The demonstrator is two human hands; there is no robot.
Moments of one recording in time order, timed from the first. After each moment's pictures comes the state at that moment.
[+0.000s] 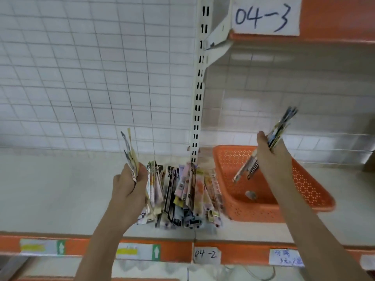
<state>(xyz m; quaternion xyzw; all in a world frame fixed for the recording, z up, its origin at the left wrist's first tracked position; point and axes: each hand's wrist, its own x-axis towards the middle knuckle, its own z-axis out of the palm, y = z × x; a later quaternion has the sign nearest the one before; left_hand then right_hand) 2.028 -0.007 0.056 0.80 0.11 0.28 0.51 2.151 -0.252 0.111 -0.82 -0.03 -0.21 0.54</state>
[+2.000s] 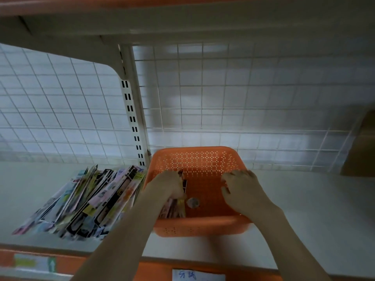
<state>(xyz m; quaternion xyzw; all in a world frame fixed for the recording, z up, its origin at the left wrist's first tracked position) 2.203 -0.226 0.065 0.97 0.13 -0.06 0.17 2.247 -0.414 0.036 -0.95 -0.28 -0.10 0.07</state>
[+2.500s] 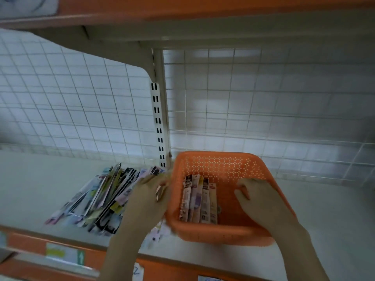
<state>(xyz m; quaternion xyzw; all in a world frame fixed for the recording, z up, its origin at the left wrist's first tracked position) 2.120 -0.175 0.042 0.92 0.07 0.30 0.23 2.232 -0.394 0.042 -0.94 -0.26 -0.09 0.20</state>
